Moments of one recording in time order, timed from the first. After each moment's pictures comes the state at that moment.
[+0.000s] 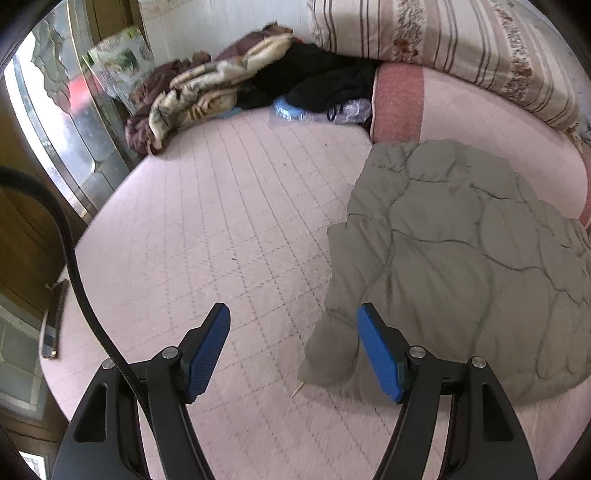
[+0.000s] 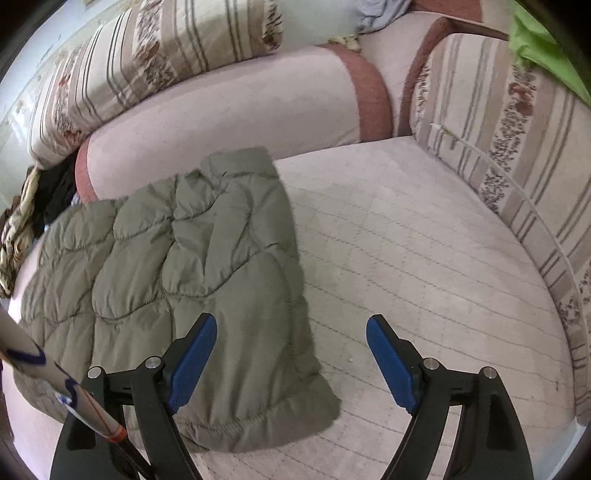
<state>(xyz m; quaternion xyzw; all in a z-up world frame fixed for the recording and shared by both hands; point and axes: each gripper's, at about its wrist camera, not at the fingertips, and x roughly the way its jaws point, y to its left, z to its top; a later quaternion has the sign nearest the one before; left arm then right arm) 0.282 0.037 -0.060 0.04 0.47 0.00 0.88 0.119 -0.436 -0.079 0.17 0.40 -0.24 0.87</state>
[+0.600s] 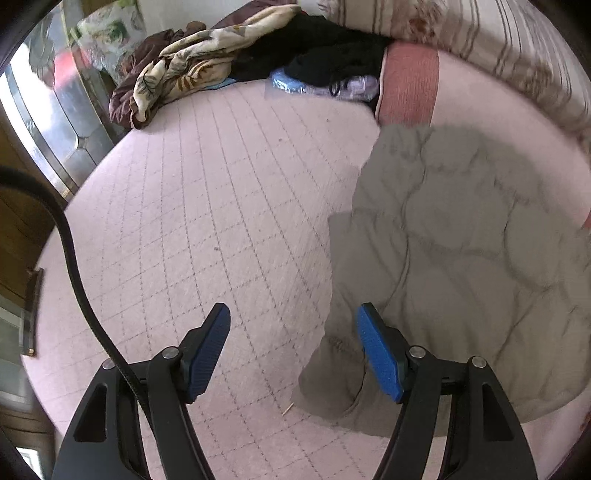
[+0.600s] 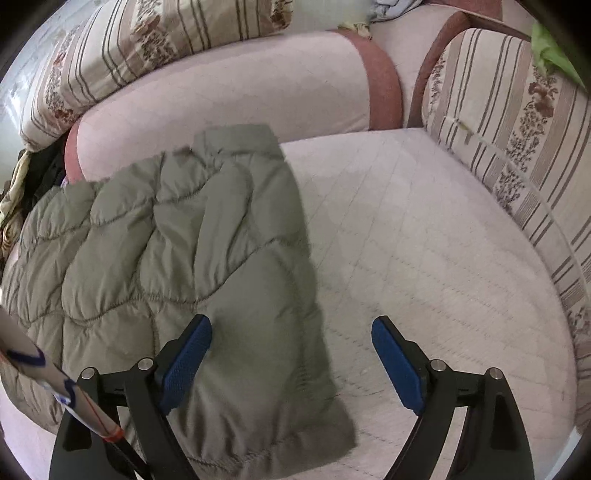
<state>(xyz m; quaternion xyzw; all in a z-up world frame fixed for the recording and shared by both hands) 0.311 0.057 -0.076 0.00 0.51 -0.02 0.86 0.138 -0.446 -0.100 0.16 0.42 -0.25 0.86</state>
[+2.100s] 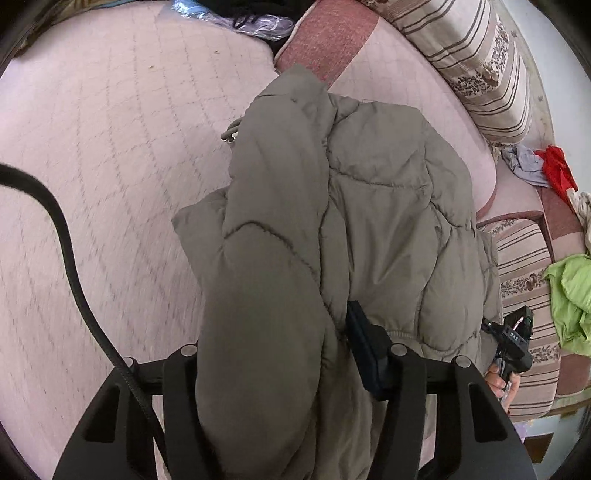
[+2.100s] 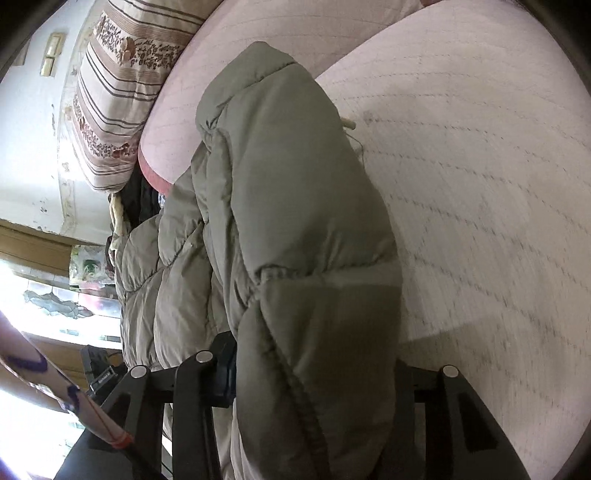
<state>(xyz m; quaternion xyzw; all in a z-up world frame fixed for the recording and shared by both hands) 0.351 0.013 -0.114 -0.16 0.59 -0.25 0.75 0.156 -0.483 -0.155 0.44 0.42 0.01 0.80</state>
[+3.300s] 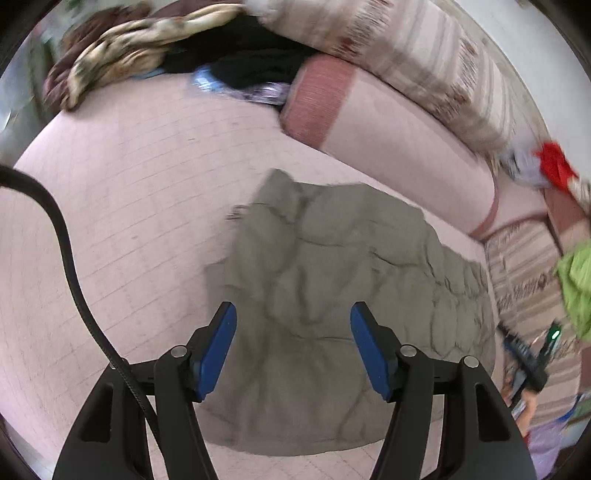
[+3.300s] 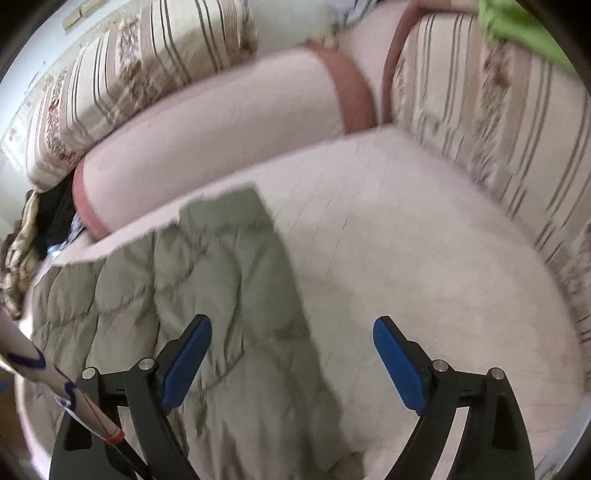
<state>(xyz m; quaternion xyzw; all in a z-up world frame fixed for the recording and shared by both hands) 0.295 0.013 -0.018 -0.09 0.52 -0.19 0.83 0.085 -0.454 -0.069 0.21 0.36 -0.26 0.87</state>
